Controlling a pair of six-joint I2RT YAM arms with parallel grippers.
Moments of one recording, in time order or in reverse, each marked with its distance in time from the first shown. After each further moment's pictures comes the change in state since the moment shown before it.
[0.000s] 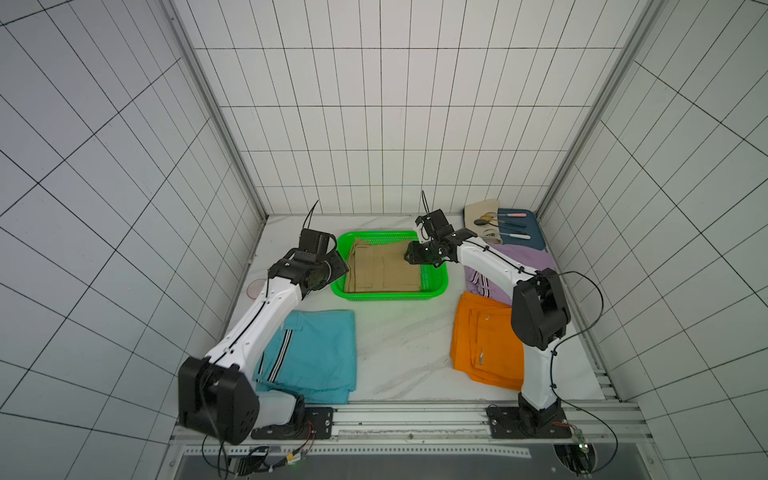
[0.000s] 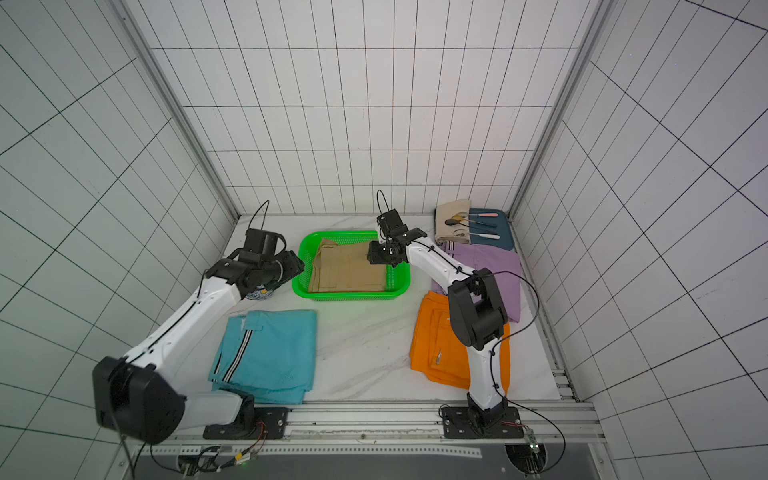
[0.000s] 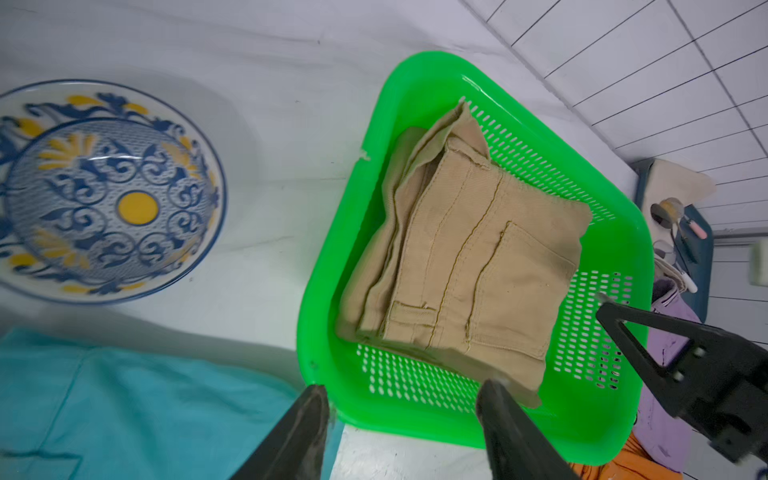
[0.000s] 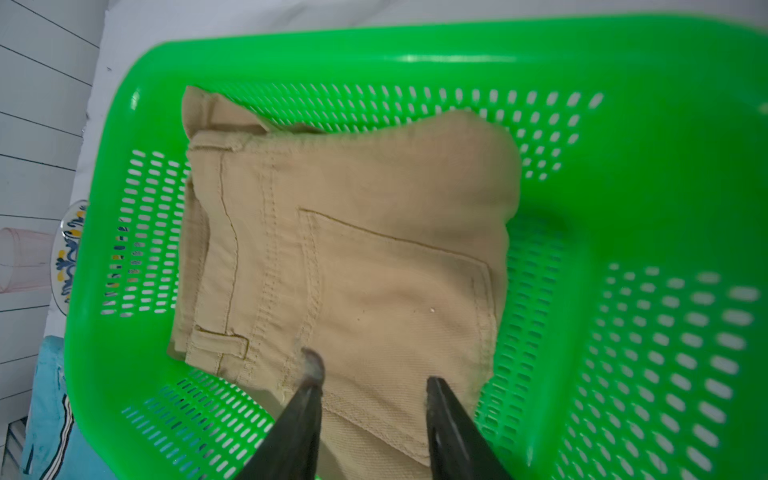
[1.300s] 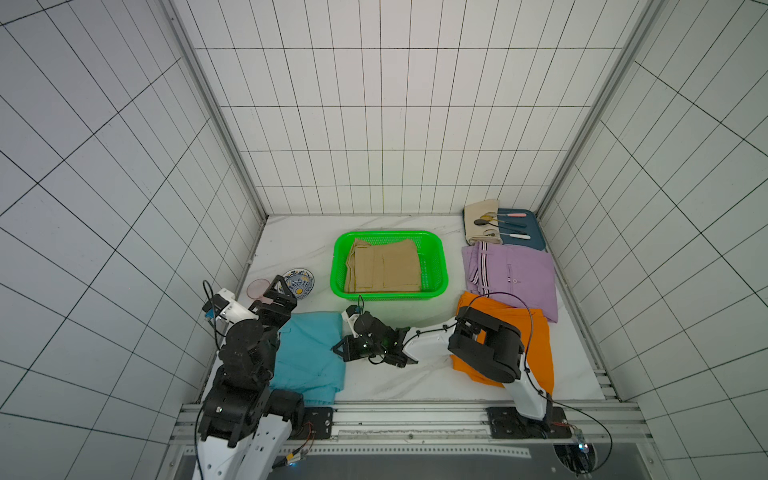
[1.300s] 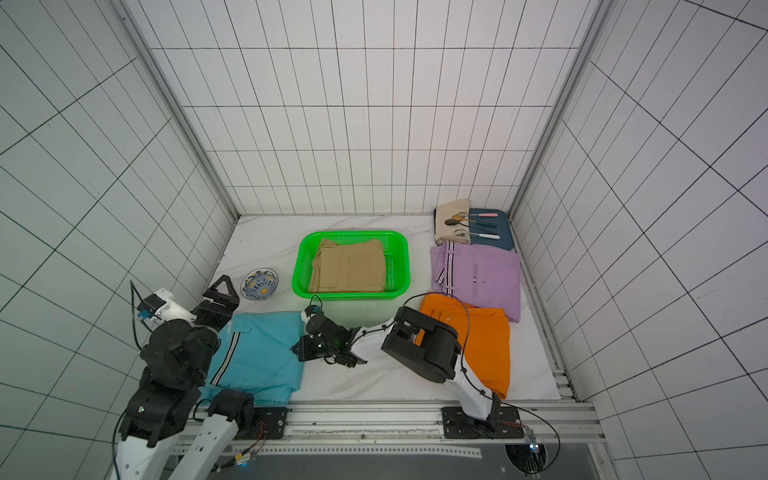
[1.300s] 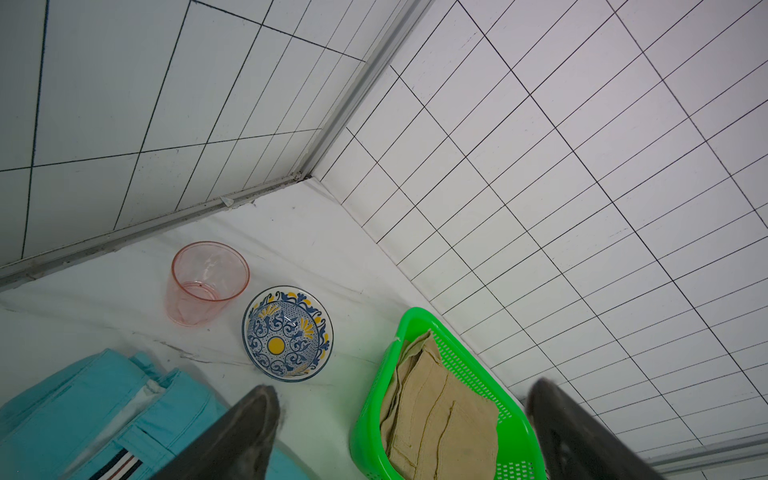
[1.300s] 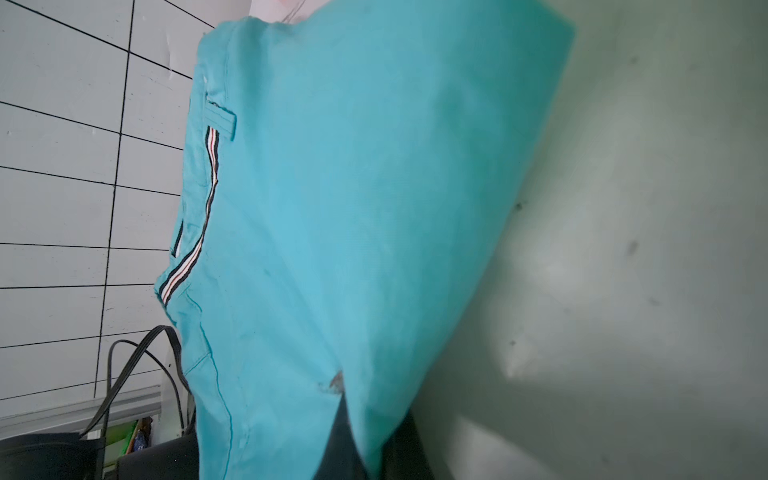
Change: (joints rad) left arm 0.068 -0.872 -0.345 0.099 -0.357 -0.060; right arm 0.655 0.140 -0.471 0.925 0.003 0.499
